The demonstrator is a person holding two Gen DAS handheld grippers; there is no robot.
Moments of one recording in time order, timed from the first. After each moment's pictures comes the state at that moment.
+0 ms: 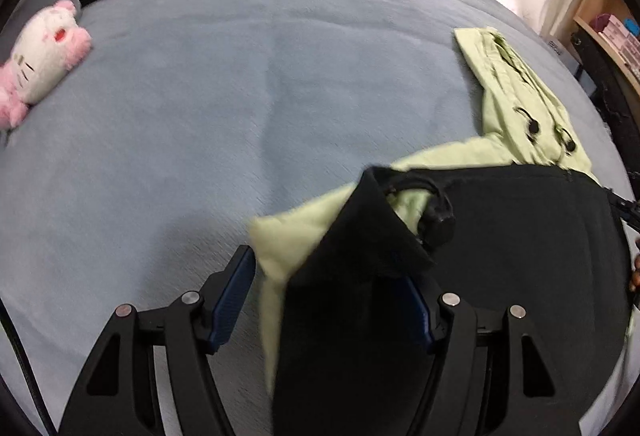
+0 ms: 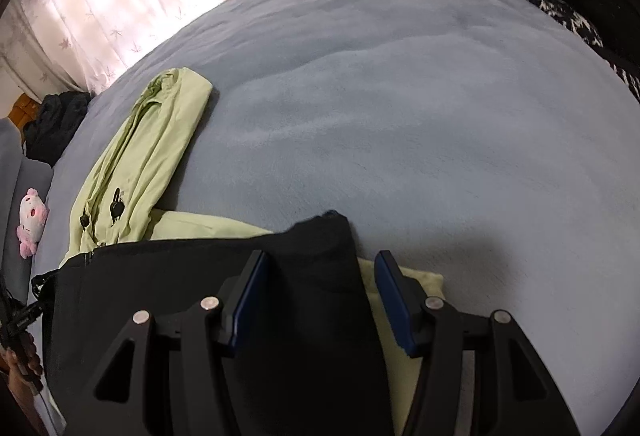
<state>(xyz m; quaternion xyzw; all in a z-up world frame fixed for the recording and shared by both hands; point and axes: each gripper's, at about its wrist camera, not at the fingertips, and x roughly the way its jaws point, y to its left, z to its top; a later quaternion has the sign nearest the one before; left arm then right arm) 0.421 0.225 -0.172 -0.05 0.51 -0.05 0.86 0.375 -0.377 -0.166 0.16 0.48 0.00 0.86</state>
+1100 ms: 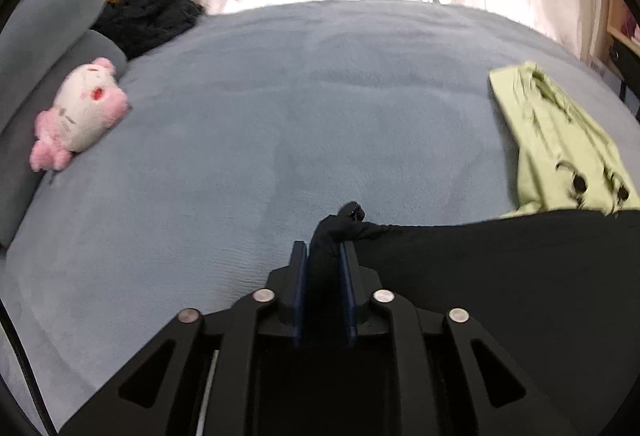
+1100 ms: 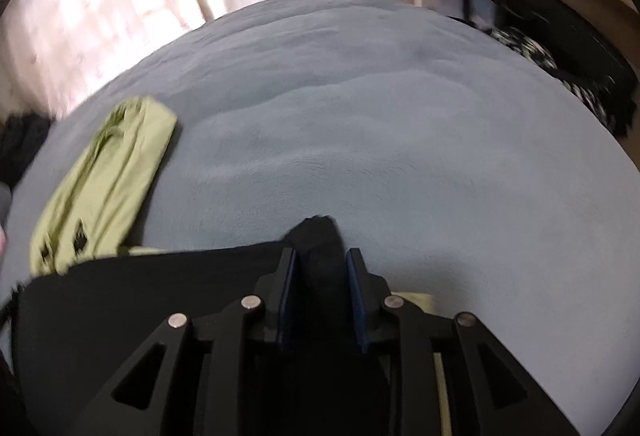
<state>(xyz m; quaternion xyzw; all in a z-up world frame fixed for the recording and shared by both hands) 0.446 0.183 -0.163 0.00 0.42 0.07 0.90 0.371 -0.369 -0.153 0.14 0.43 -0.12 0.89</state>
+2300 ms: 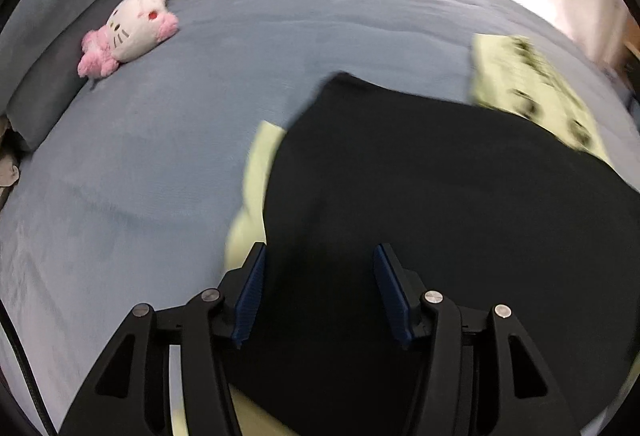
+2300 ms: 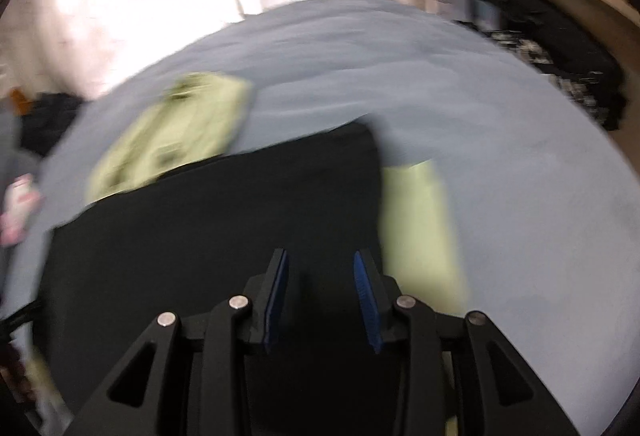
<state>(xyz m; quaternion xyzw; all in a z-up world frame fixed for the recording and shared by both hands) 0.316 0.147 -0.155 -0.05 0.49 0.10 0.87 0.256 -0.285 -0.117 0.13 0.43 -0.04 0.89</state>
